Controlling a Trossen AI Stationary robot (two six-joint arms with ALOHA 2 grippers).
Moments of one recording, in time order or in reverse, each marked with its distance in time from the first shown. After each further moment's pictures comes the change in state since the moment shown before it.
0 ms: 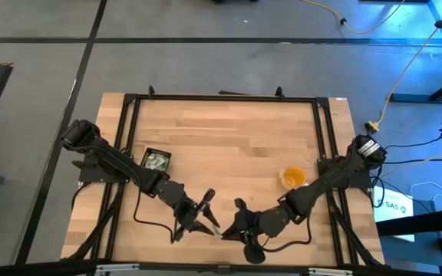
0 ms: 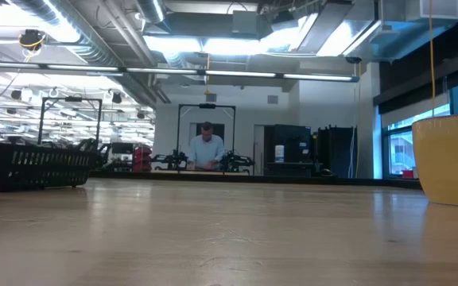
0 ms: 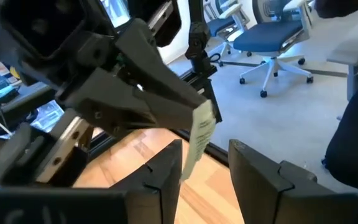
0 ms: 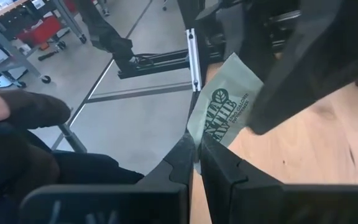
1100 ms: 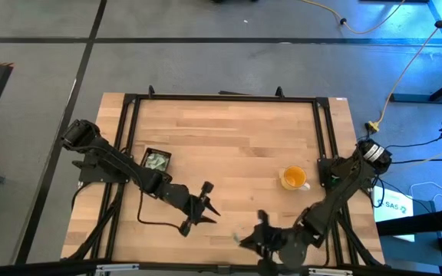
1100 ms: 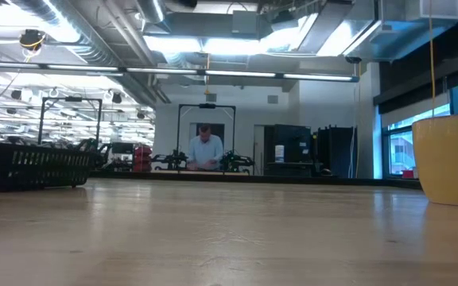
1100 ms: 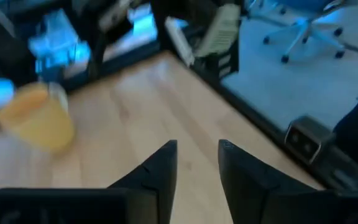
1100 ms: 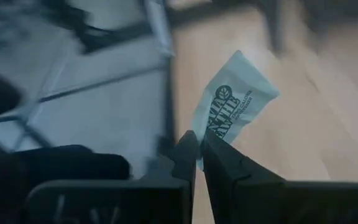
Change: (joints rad) left arm 0.009 0.000 0.000 -0.215 -0.192 -0.194; right arm 0.211 0.002 -0.001 -0.233 0.350 0.273
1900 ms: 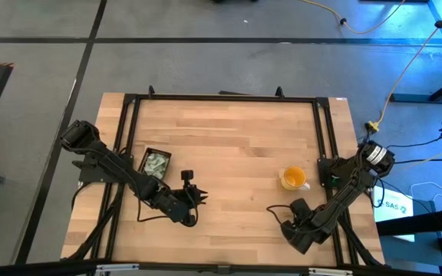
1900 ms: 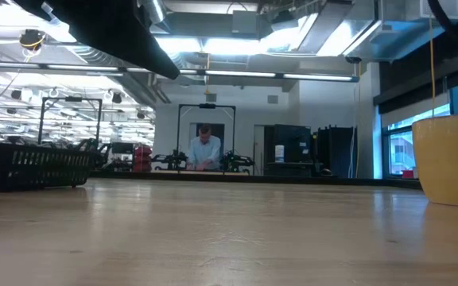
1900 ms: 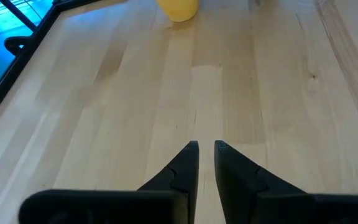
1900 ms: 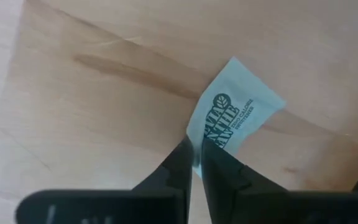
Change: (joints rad) left arm -0.090 0.000 0.000 -0.405 -0.569 -0.443; right arm 0.091 0.000 -0.328 -0.736 -0.615 1.339
